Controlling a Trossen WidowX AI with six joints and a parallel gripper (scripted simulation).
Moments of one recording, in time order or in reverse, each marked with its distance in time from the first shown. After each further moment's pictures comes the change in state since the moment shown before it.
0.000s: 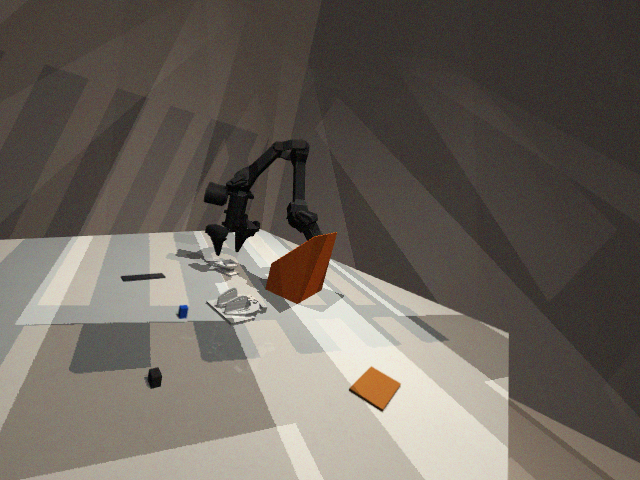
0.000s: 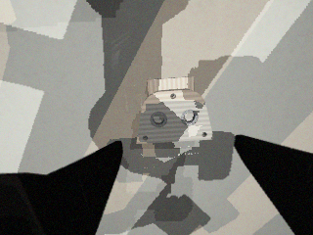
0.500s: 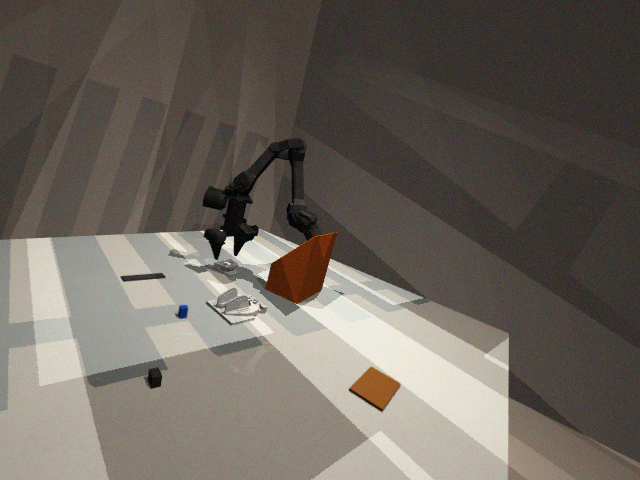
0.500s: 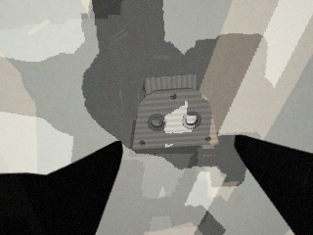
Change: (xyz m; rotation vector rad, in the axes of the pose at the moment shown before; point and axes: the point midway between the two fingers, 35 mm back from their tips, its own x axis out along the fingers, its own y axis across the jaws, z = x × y) arm 0.015 -0.001 -0.002 0.004 0.006 -0.004
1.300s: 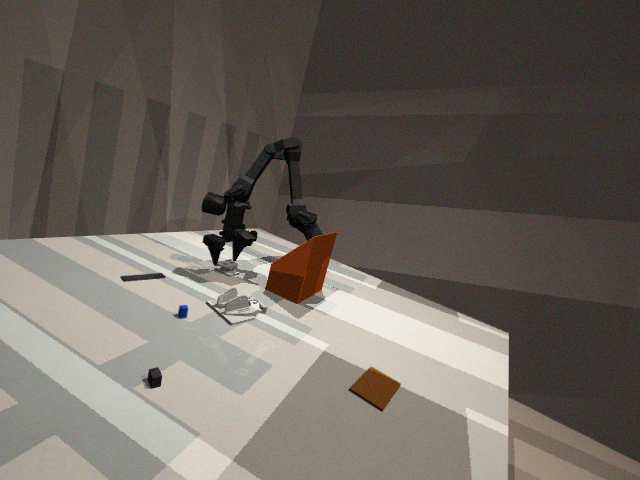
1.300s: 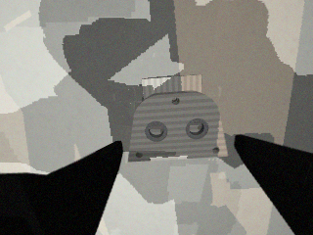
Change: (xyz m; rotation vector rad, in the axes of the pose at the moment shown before) arm 0.019 0.000 0.000 -0.001 0.000 0.001
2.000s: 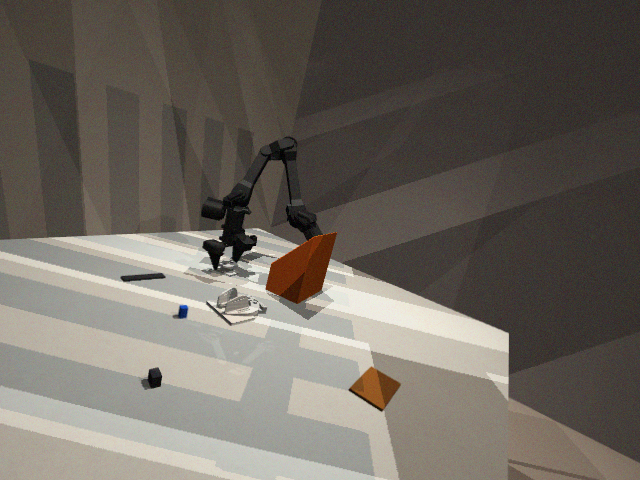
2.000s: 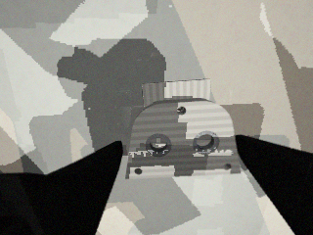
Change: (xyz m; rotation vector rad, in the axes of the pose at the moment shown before) arm 0.016 0.002 0.003 -0.005 -0.006 0.005
